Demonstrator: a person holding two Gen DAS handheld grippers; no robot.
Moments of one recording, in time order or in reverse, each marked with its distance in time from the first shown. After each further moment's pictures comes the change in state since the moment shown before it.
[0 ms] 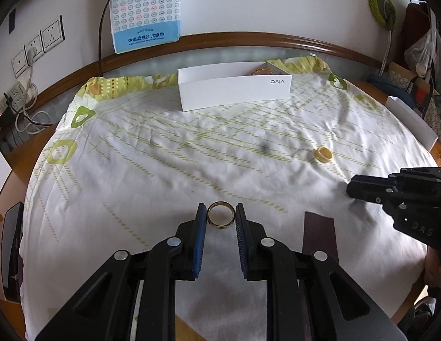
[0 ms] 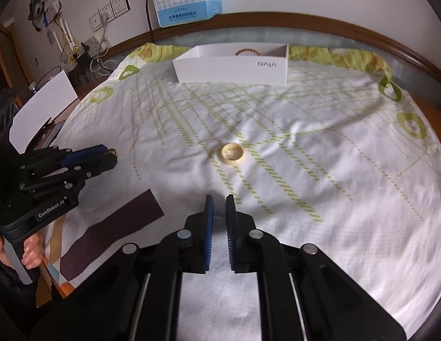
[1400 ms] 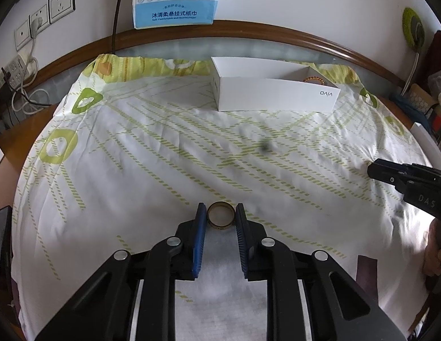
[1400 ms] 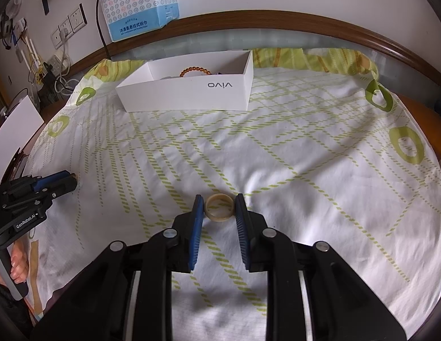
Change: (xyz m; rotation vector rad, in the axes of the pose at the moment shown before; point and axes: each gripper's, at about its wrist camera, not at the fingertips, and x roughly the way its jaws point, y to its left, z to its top) left arm 0.043 0.046 0.032 -0.107 0.063 -0.001; right arm 0.039 -0.041 0.053 0.082 0.007 -0.101
